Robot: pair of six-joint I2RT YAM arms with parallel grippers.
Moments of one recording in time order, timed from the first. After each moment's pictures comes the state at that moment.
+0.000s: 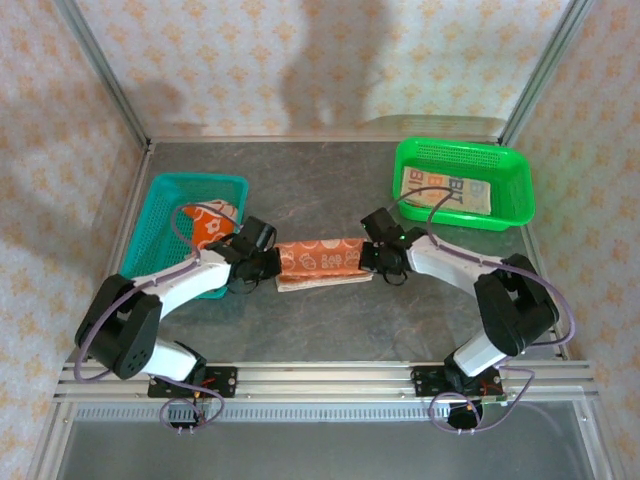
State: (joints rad) left arm -0.46 1.41 0.76 -0.43 0.04 -0.74; right arm 0.58 1.54 0.92 -0.53 0.02 0.71
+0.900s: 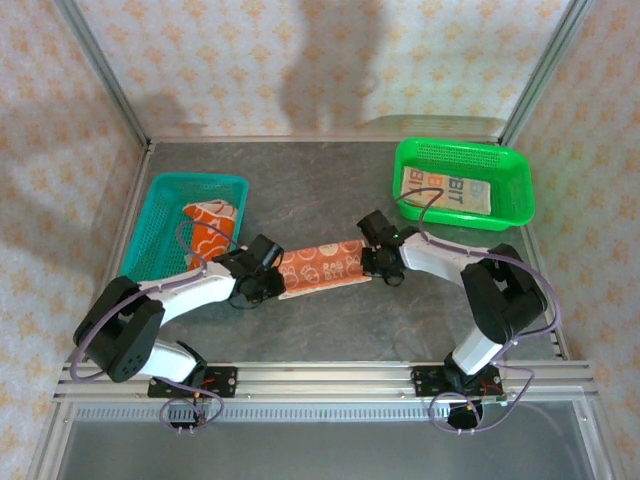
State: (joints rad) left arm -0.56 1.42 0.66 -0.44 0.03 -0.93; right arm 0.58 1.63 0.92 -0.56 0.03 0.64
